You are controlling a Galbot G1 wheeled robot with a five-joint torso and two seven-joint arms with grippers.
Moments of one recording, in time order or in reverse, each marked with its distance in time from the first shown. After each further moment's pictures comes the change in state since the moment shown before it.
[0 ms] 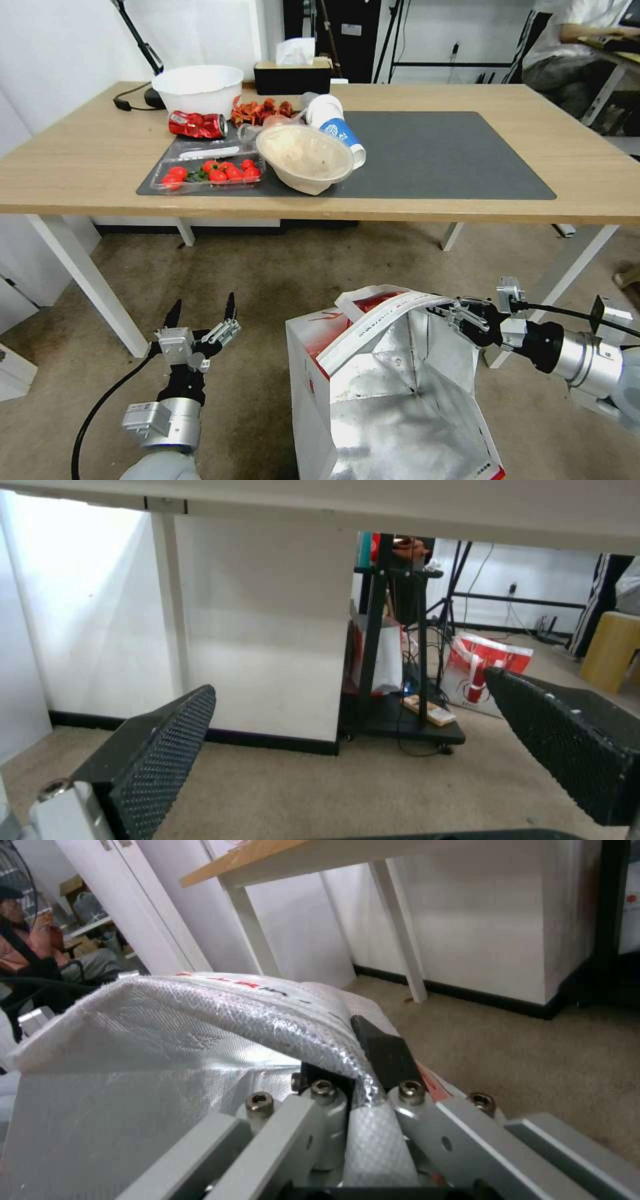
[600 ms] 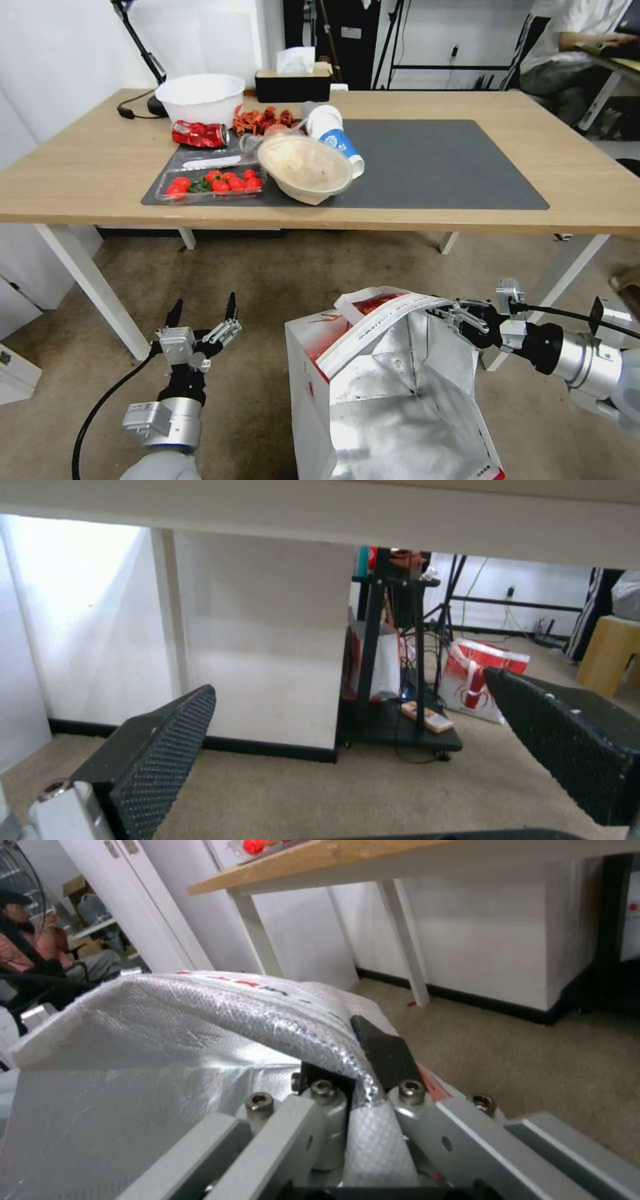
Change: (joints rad) left arm -0.003 0.000 0.000 0.000 0.000 0.001 0.002; right arm -0.002 0.000 0.001 0.000 -0.003 -0.001 -0.005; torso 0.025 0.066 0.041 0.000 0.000
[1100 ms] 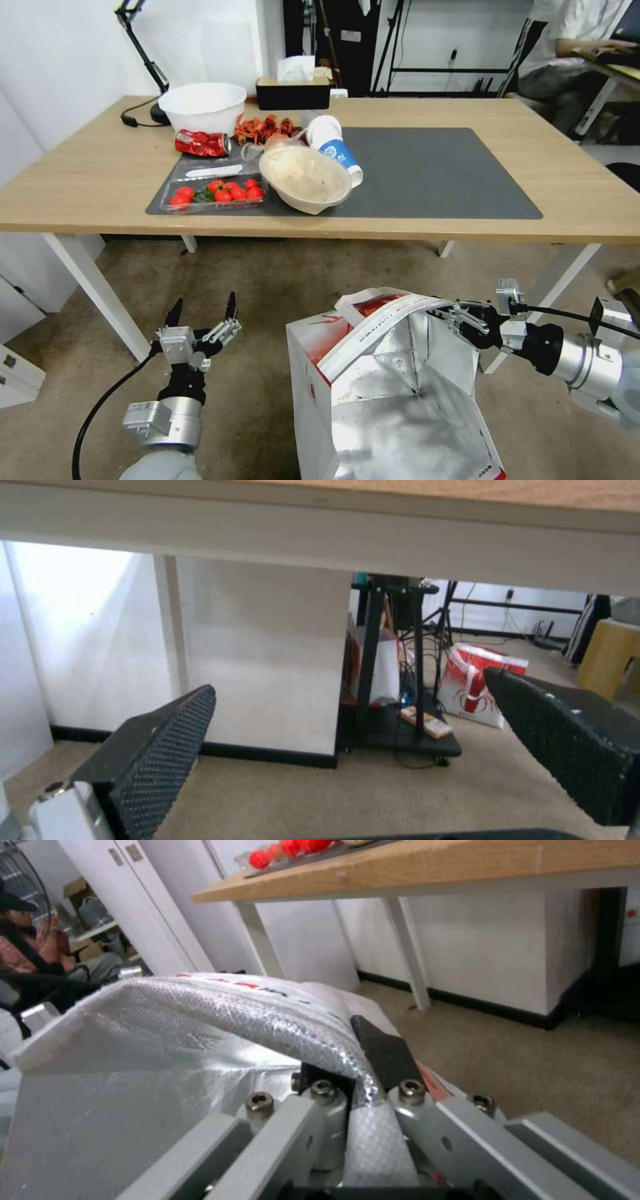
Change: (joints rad) left arm -0.003 0.002 -0.001 0.003 0.000 0.001 -0.001; right arm -0.004 0.002 0.001 -0.001 -0.002 -0.001 -0.001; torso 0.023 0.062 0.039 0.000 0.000
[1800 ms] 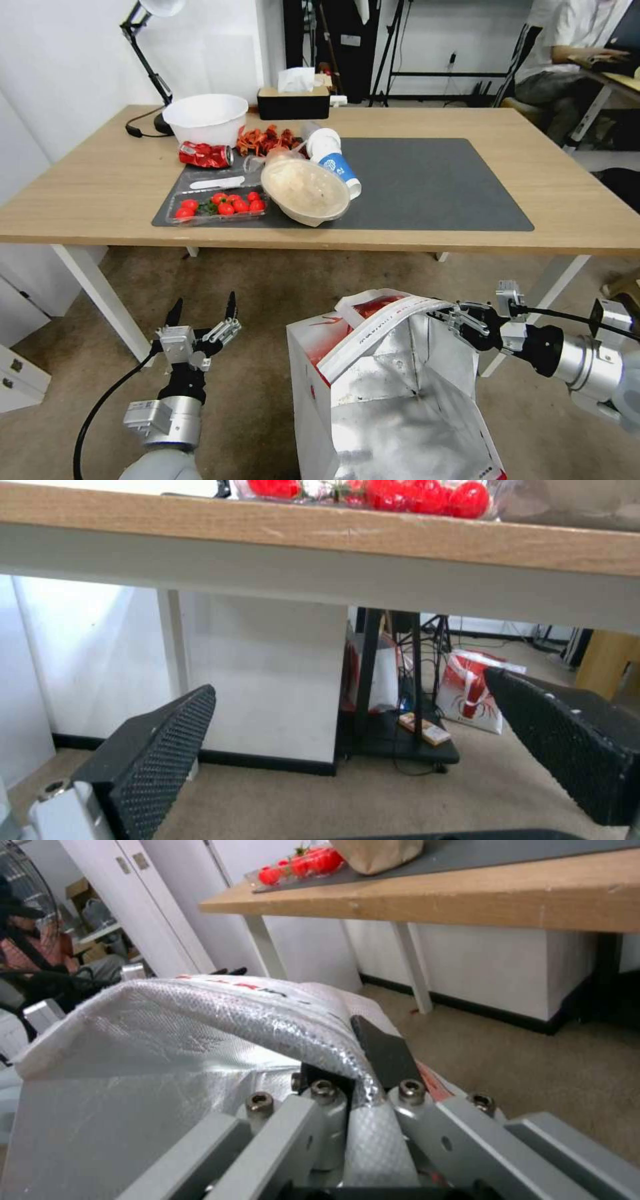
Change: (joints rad) left arm -0.003 0.001 0.001 0.003 0.000 0.001 0.000; right arm -0.005 0.001 0.001 -0.002 -0.005 -0.001 -0.006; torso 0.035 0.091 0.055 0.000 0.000
